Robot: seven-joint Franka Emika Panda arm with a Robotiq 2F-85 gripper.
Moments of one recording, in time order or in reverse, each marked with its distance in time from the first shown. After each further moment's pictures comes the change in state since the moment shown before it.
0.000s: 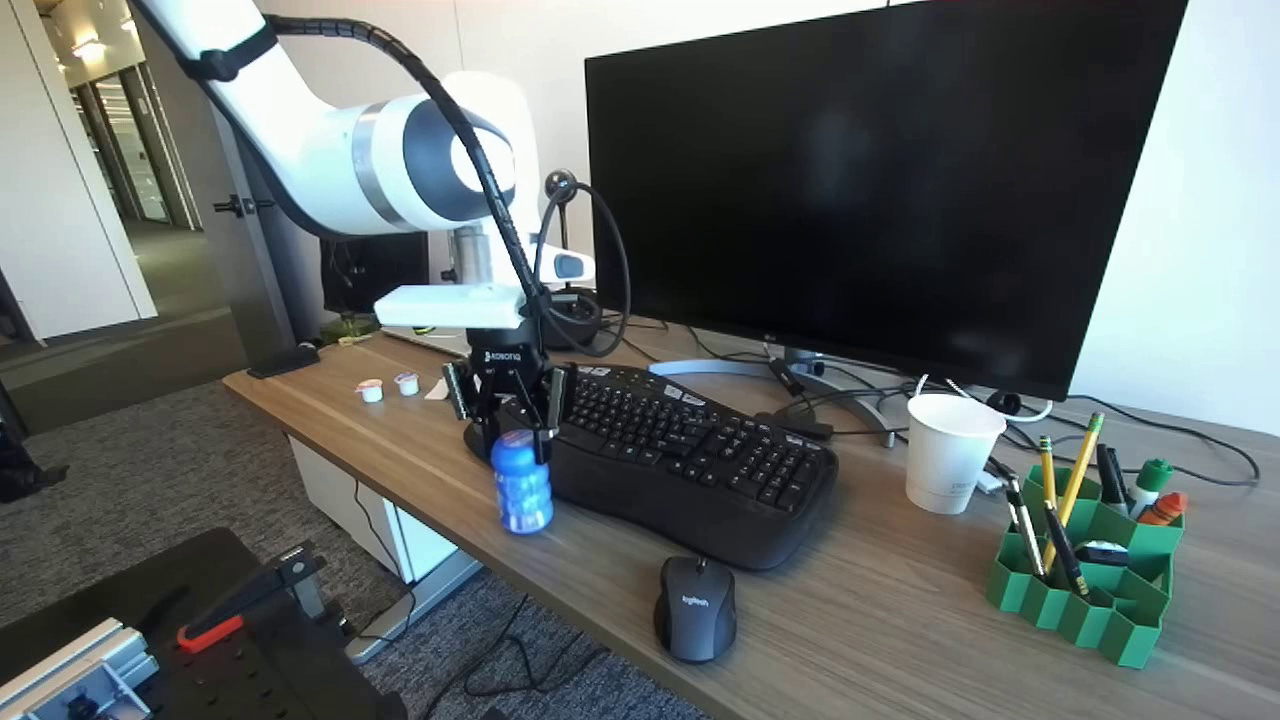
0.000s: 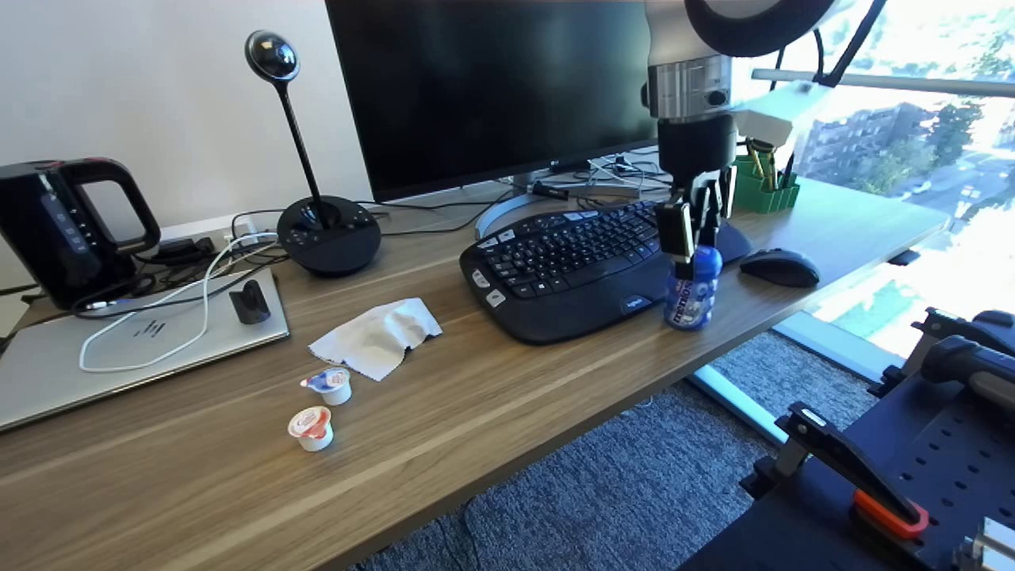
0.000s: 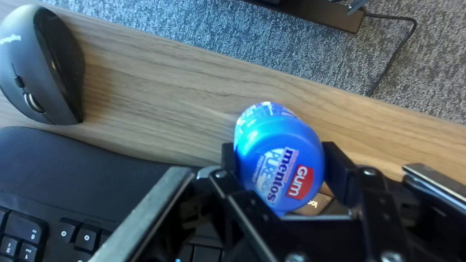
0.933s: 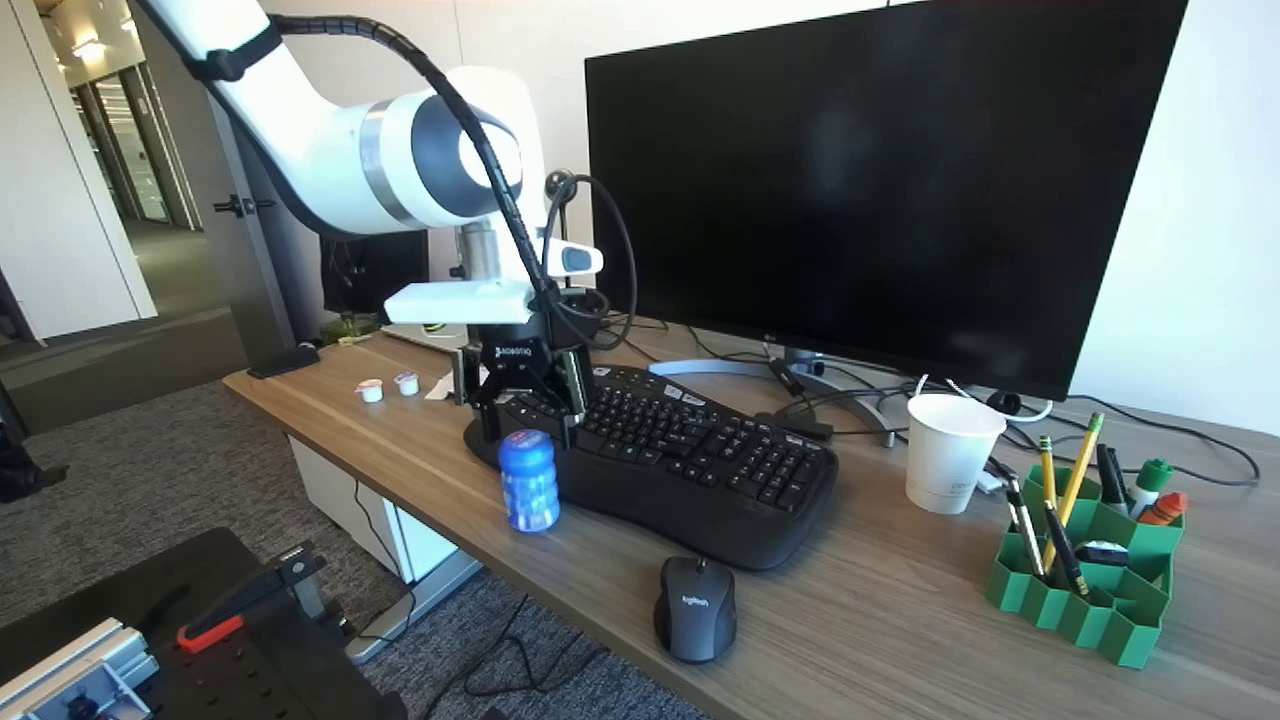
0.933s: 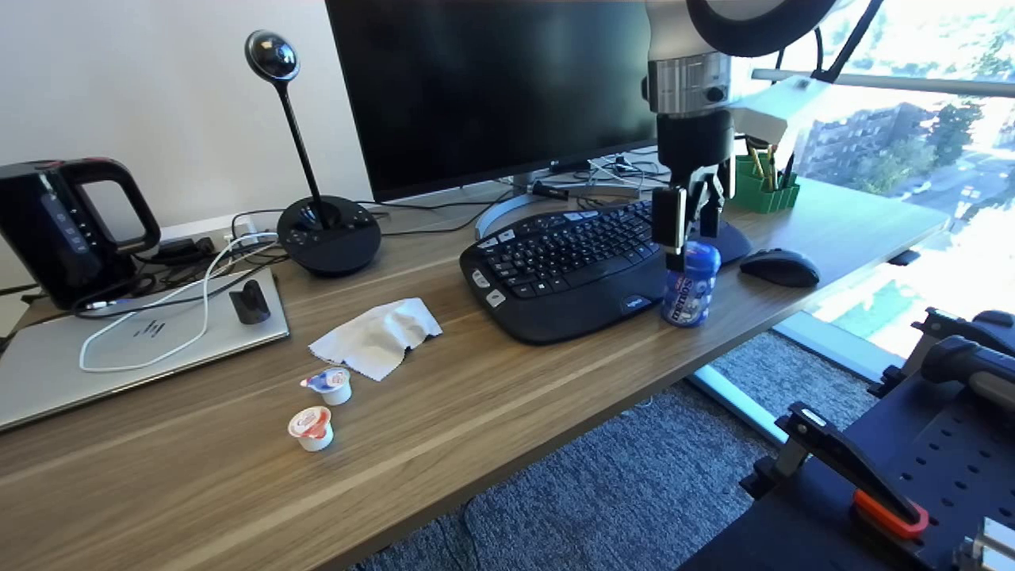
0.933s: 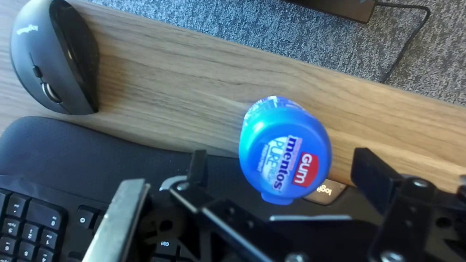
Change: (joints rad) arm 0.003 0.001 -0.014 0.011 -0.023 0.015 0.022
